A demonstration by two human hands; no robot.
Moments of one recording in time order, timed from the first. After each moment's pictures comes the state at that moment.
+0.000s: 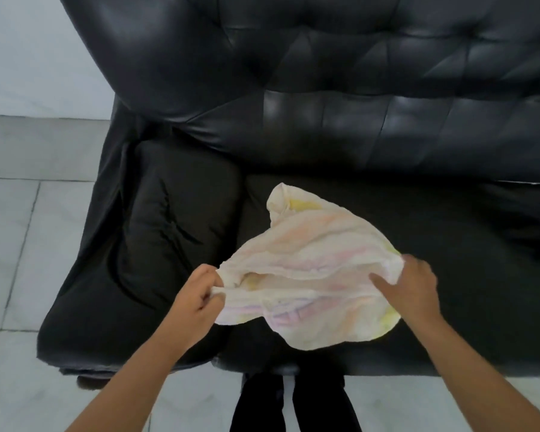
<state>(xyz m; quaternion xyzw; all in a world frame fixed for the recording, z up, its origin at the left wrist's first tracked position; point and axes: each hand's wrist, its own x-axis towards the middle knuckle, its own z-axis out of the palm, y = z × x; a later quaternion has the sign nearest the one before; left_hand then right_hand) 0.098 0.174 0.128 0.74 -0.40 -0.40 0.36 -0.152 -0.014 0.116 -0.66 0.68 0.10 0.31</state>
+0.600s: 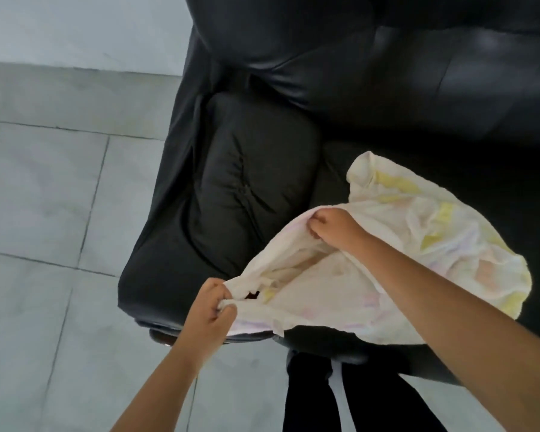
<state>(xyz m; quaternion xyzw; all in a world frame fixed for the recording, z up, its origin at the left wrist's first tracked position) 0.145 0.286 0.078 0.83 -0.24 -0.37 0.34 0.070 0.046 0.029 -0.77 0.40 0.19 0.45</state>
